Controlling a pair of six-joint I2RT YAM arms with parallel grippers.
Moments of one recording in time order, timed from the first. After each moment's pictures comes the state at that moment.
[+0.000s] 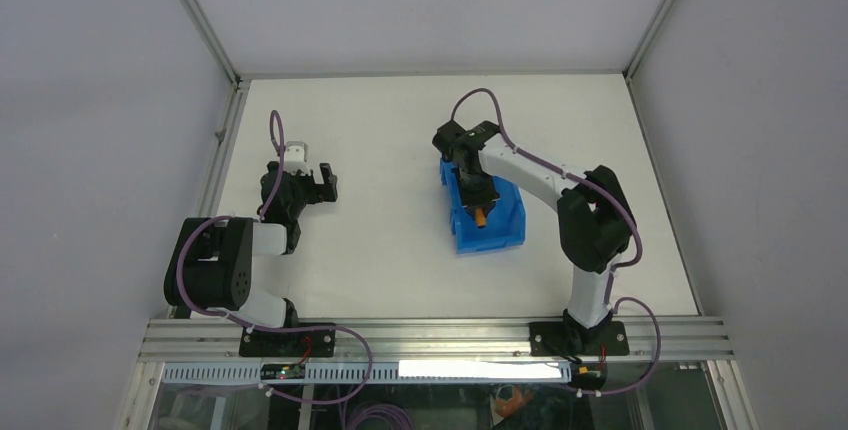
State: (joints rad) left arm -0.02 1.51 0.35 0.82 0.04 -0.05; right arm 0.71 1.85 1.54 -1.19 0.19 0.50
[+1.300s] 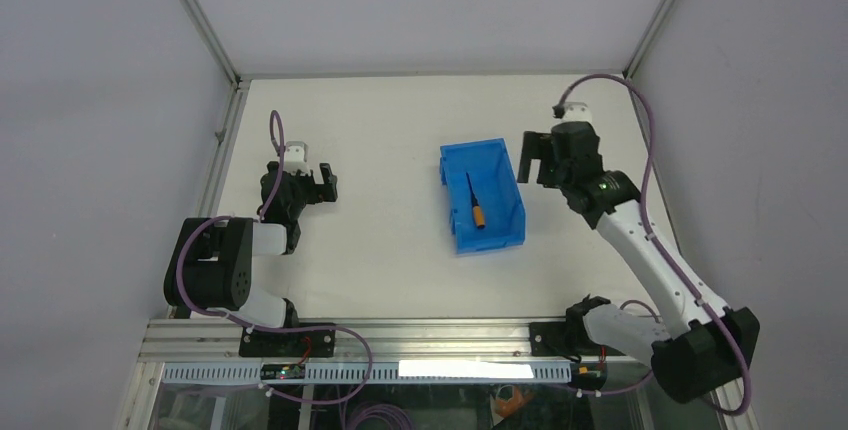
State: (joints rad) left arm -0.02 1.51 0.35 0.82 0.04 -0.05; right arm 0.43 1.13 1.06 -0.64 0.30 0.28
